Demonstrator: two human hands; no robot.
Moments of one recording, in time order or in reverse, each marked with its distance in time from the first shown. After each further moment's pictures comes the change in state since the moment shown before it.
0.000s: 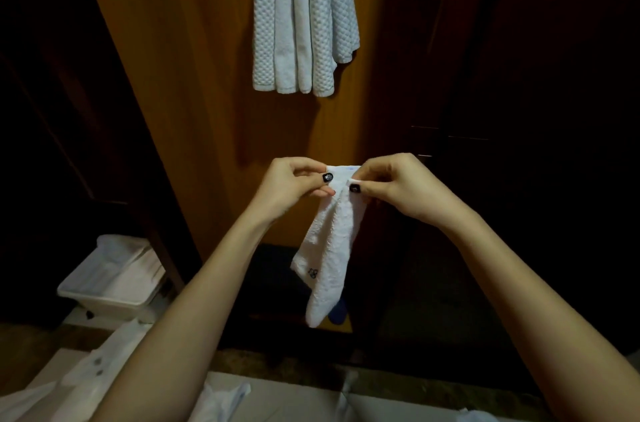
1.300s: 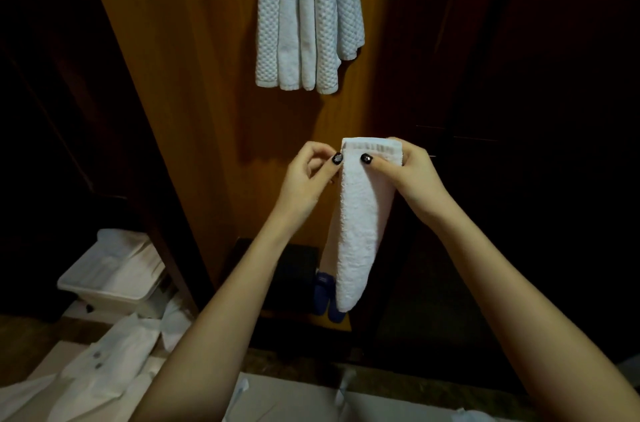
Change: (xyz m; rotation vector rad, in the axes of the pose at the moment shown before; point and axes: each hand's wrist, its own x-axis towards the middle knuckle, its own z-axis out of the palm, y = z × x) left_hand 0.002 -0.010 0.026 -0.107 0.095 0.249; right_hand 0.013 0.019 0.010 0.557 0.243 0.082
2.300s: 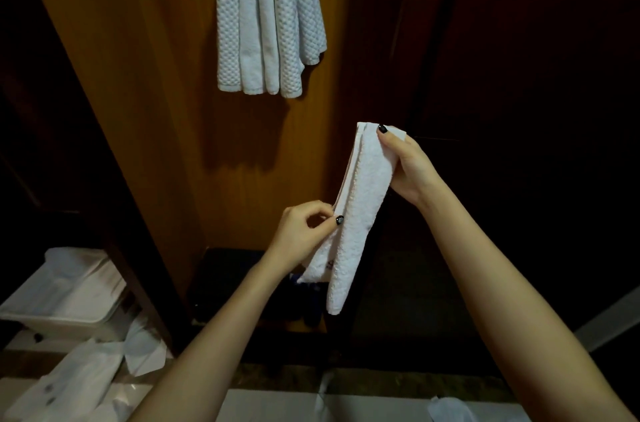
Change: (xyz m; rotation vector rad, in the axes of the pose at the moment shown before) left_hand -0.037 -0.049 0.028 0.231 -0.187 0.035; right_hand 0.014 0.005 -0.051 0.392 0.080 0.181
